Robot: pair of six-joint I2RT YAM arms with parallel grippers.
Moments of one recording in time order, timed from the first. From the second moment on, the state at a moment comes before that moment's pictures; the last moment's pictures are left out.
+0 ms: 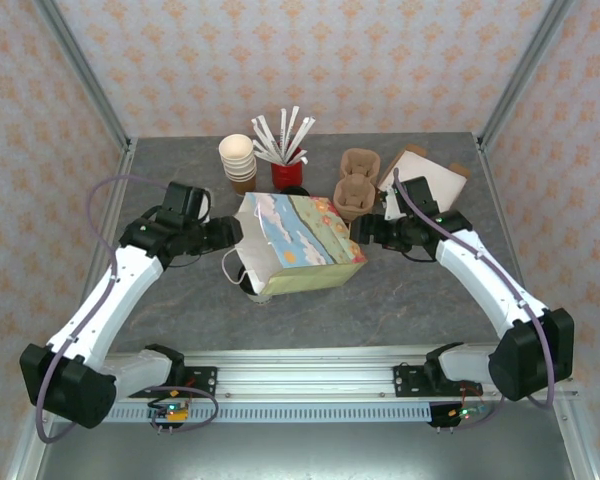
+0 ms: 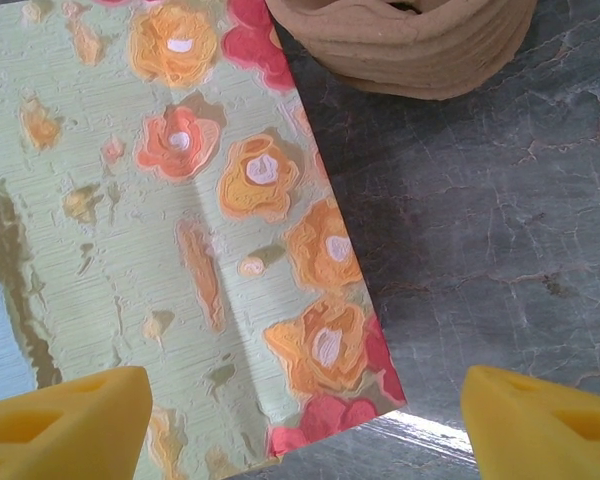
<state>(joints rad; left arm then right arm) -0.26 1.16 1.07 -0.85 0.16 -0.57 0.34 1.27 1.06 -0.75 -0.30 0.43</state>
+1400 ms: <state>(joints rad) -0.41 1.14 1.20 -0.89 0.26 -0.87 0.34 1.39 1.17 -0.78 -0.20 0.39</state>
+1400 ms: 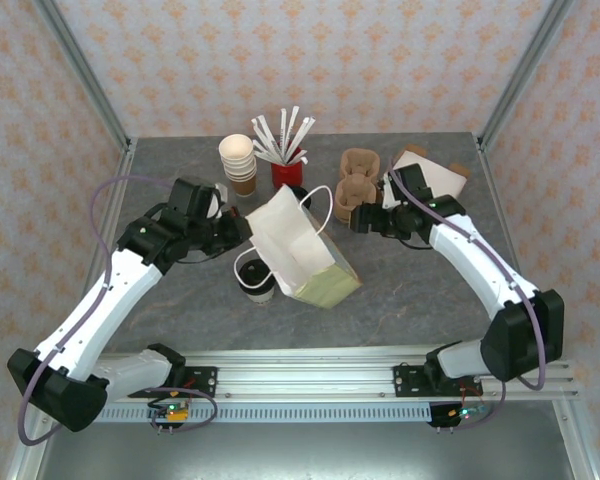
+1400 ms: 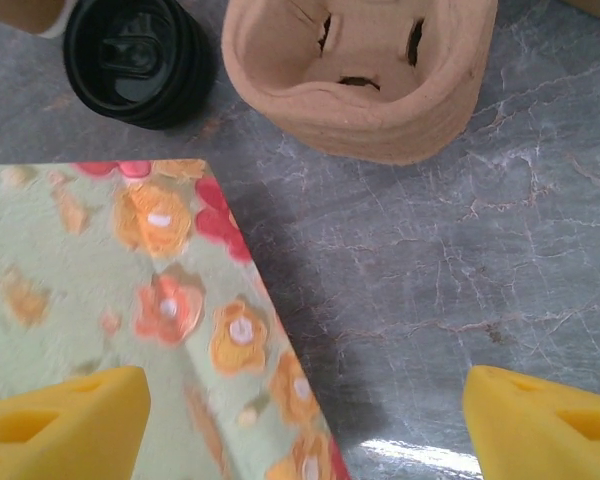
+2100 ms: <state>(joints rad) -0.45 1.29 1.41 -1.00 0.19 -0.83 0.34 1.61 1.40 -0.78 0.00 0.39</state>
